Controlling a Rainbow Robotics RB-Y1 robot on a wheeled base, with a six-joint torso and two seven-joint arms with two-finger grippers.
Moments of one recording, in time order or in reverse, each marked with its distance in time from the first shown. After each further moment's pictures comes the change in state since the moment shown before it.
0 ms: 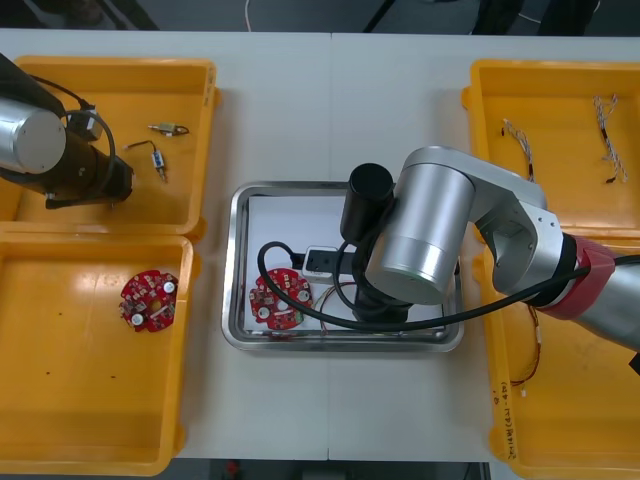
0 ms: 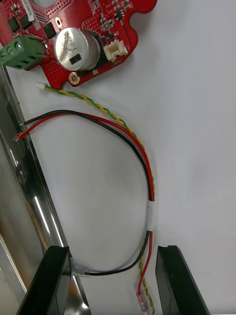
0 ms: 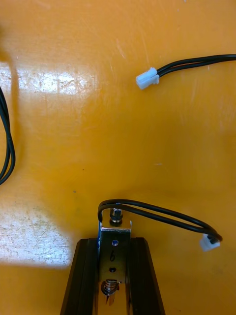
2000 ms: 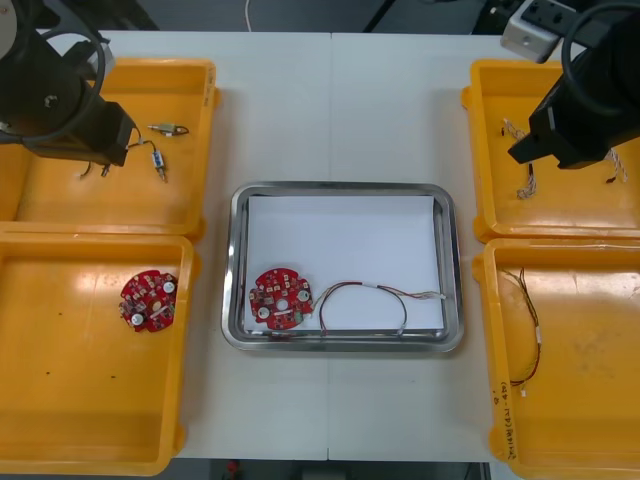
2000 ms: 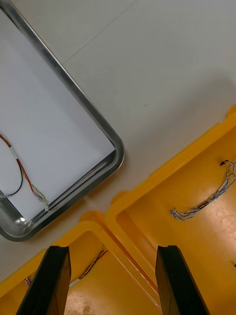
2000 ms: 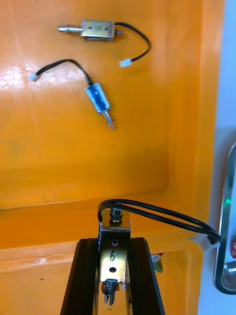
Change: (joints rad) right arm 0.039 -0.261 -0.883 -0.171 -0.361 0.274 -0.023; left arm -0.096 0.001 0.202 -0.418 0.088 0.583 0.000
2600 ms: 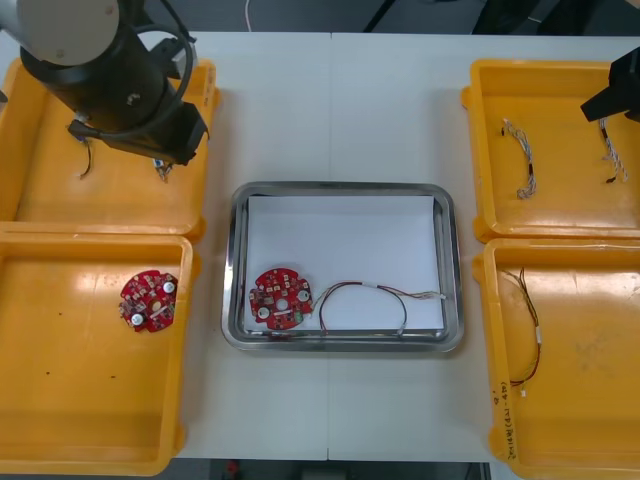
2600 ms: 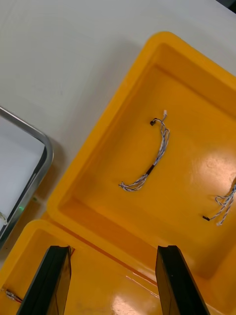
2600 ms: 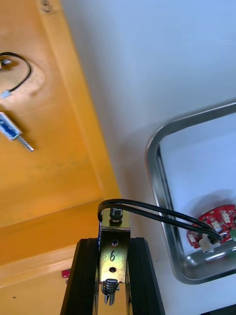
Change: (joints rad) right arm 0.014 -0.014 -0.175 0.206 0.132 0.000 0.000; left arm -0.135 -0.137 -0.144 -0.013 -0.026 0.046 0.019
